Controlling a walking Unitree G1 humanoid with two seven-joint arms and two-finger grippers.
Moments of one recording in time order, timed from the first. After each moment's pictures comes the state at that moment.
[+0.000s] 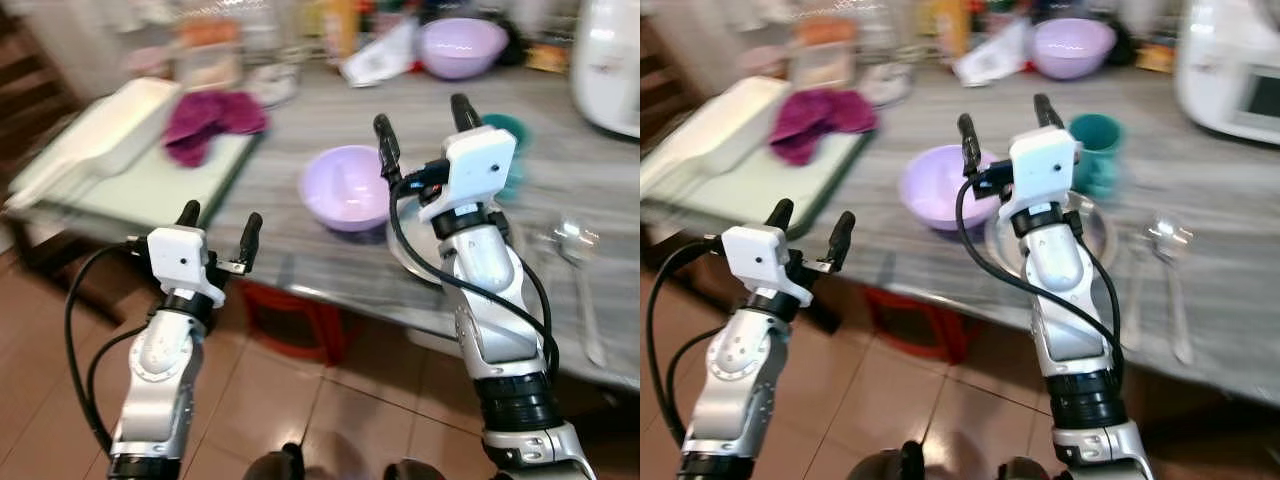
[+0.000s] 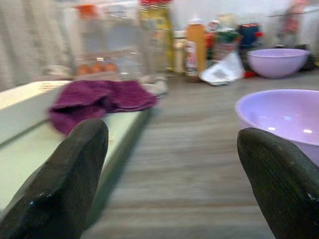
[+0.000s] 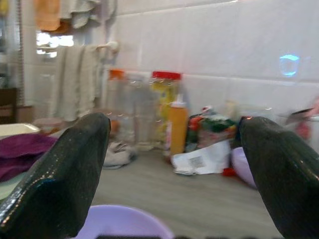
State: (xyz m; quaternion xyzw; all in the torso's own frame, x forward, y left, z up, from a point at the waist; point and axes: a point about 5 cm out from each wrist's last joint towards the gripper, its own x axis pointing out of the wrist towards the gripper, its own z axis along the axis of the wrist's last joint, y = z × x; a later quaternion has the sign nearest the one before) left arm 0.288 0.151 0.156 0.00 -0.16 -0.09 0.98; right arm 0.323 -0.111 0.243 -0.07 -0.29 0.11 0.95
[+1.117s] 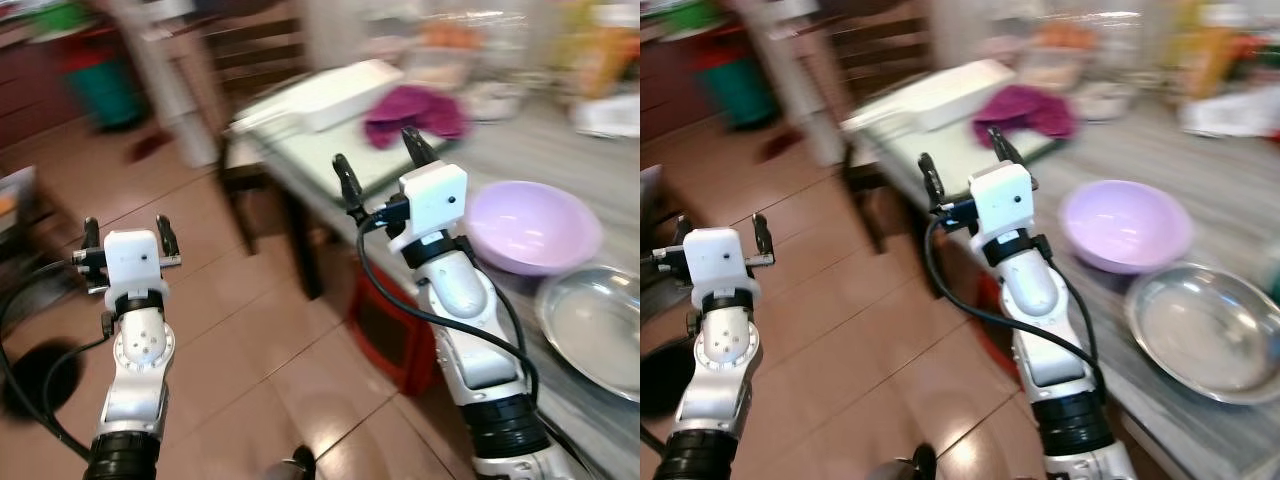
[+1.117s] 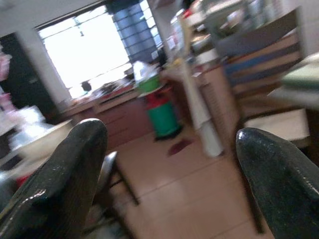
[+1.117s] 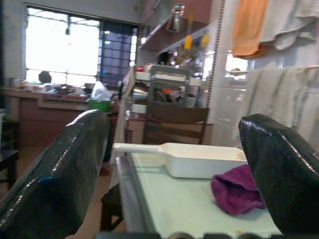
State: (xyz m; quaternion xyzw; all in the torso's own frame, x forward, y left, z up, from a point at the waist) left arm 0.300 0.215 0.126 0.13 -0.11 0.20 0.96; right arm 0.311 -0.085 0.219 -0.08 -0.26 0.18 0.94
